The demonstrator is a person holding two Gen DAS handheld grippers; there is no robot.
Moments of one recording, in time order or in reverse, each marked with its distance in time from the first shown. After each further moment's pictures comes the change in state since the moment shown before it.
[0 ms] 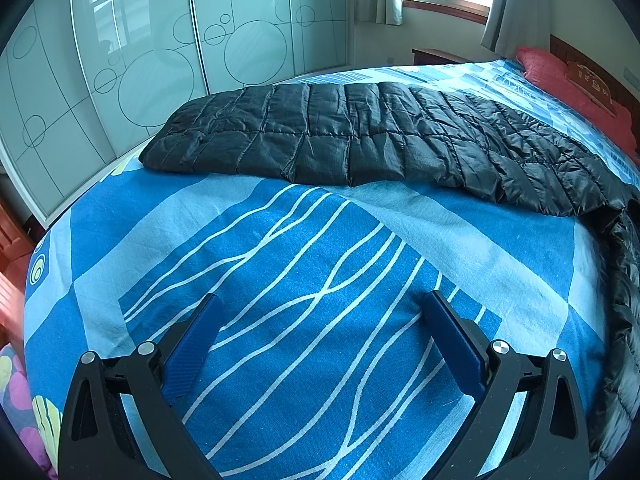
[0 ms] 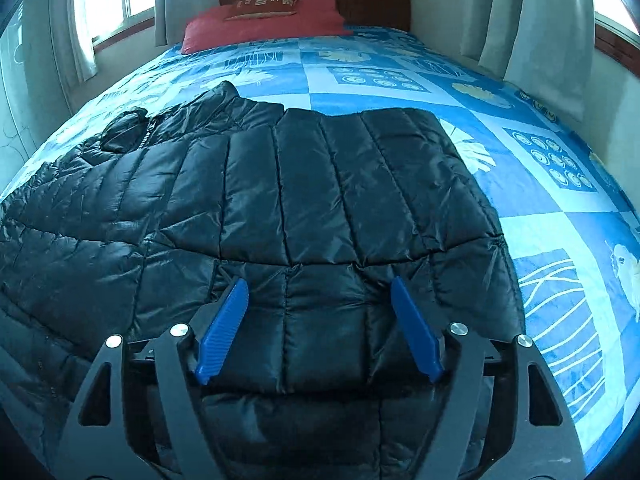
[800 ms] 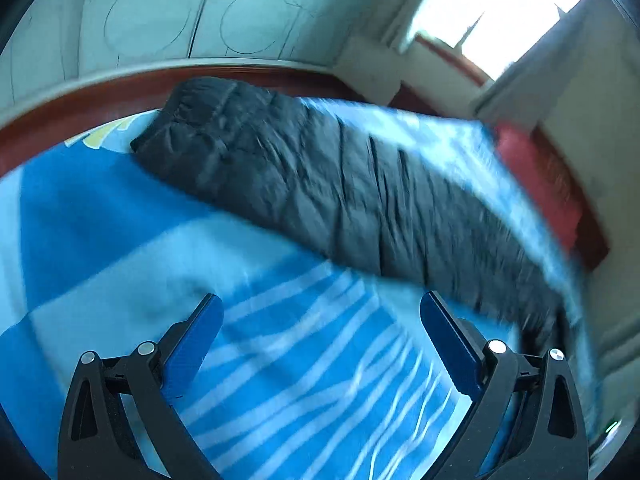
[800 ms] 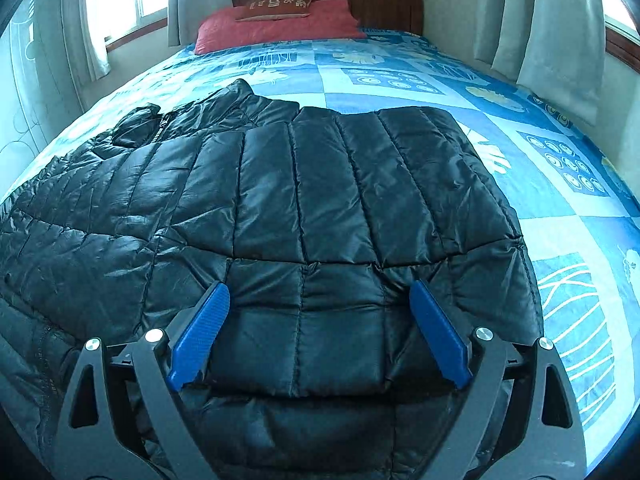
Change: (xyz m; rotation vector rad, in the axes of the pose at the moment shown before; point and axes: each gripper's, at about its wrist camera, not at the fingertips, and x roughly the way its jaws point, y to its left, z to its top) left arm 0.011 0.096 0.047 -0.340 0.014 -0.373; right arm 0.001 0.006 -0.004 -0.031 -0.009 0.034
